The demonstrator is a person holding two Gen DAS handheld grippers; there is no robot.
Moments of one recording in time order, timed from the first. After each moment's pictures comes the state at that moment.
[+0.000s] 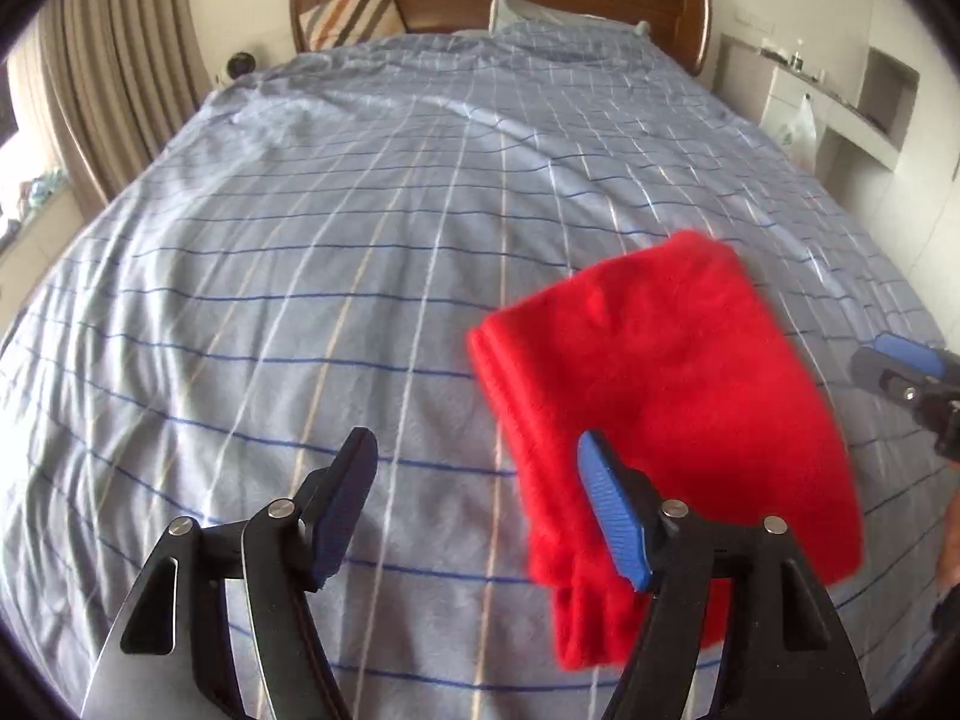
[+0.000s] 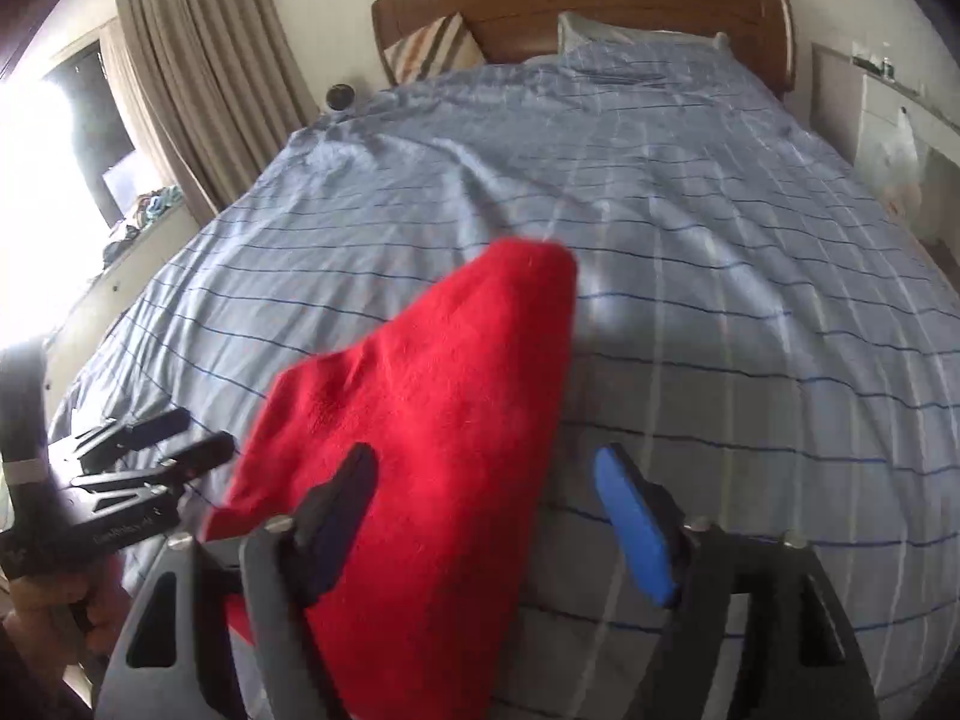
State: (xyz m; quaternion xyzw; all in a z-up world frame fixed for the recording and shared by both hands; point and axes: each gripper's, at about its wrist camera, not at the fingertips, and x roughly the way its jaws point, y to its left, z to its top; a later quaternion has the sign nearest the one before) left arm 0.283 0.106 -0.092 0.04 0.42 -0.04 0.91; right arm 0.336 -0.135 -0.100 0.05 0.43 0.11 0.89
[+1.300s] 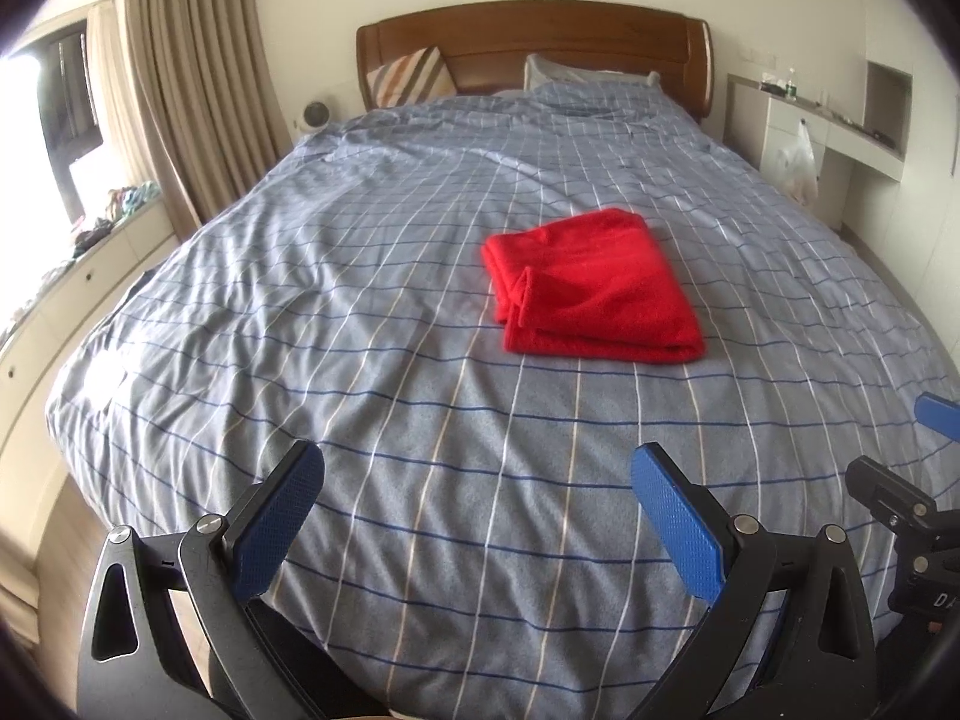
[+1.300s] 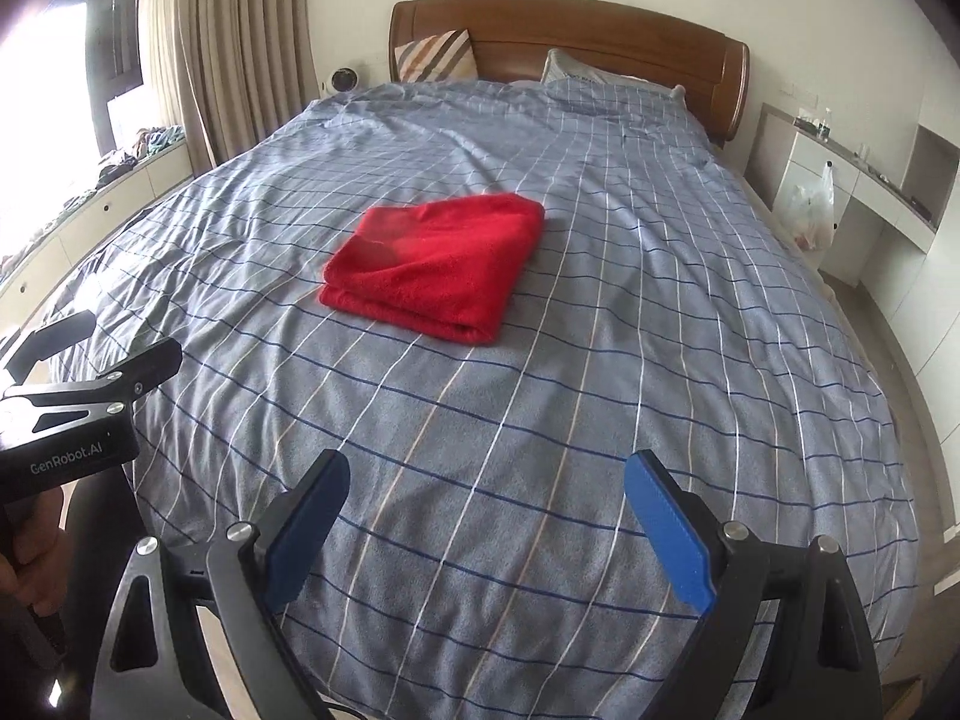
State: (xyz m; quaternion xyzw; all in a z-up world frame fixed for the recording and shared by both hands) left arm 0.042 0.079 -0.033 0.04 0.37 0.02 0.93; right arm 0.049 -0.118 -0.041 -0.05 0.41 0.06 0.91
